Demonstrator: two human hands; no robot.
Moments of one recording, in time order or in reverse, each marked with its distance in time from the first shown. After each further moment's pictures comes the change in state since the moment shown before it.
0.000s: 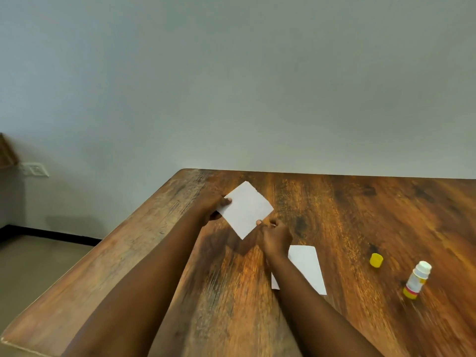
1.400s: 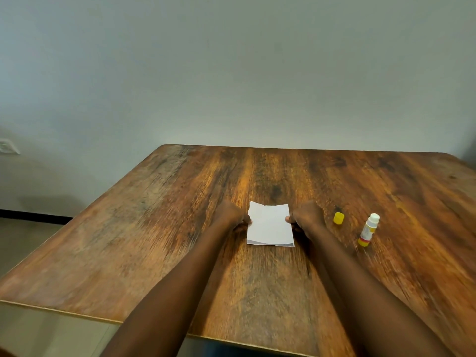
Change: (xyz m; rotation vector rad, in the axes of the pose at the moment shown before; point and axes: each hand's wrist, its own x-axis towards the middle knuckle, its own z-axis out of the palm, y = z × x) left_hand -0.096 -0.029 0.101 0.094 -0.131 -0.128; right_hand 0.021 0.021 -0.133 -0.478 -0.080 0.056
